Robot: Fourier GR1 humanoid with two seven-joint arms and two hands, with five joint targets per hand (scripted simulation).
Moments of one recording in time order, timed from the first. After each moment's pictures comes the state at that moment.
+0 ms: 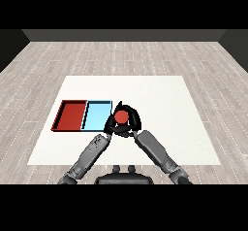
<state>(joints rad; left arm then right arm) -0.36 0.01 -0.49 -1.35 0.13 0.34 -0.18 -0.47 -0.01 0.53 -1.33 -0.32 -0.45 -0.35</state>
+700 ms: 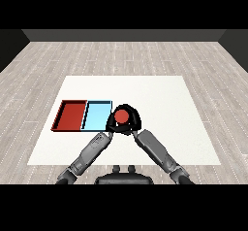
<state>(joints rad) -0.43 0.03 -0.54 -1.26 0.18 0.49 -0.18 -0.49 -0.02 0.54 -1.34 -0.34 -0.47 -0.37</state>
